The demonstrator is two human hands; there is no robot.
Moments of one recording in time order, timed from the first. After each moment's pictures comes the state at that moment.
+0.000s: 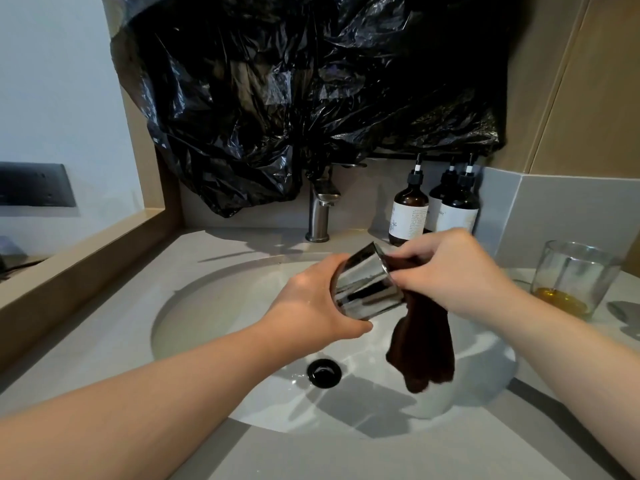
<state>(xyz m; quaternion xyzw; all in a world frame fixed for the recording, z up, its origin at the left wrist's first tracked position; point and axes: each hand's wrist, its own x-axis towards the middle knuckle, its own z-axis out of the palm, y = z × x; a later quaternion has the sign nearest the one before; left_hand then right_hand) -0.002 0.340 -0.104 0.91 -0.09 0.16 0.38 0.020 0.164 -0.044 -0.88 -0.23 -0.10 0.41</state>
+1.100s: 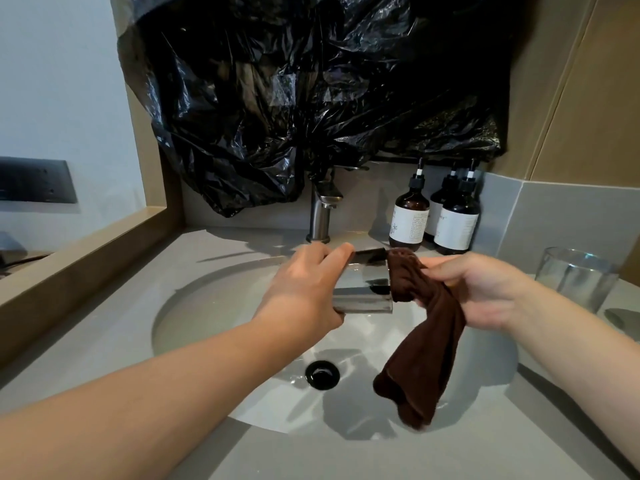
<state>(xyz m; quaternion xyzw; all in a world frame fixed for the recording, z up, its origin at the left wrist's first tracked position) 0.014 0.349 -0.109 0.94 -0.09 0.28 0.13 0.052 0.139 -0.051 -0.62 -0.07 0.26 0.73</state>
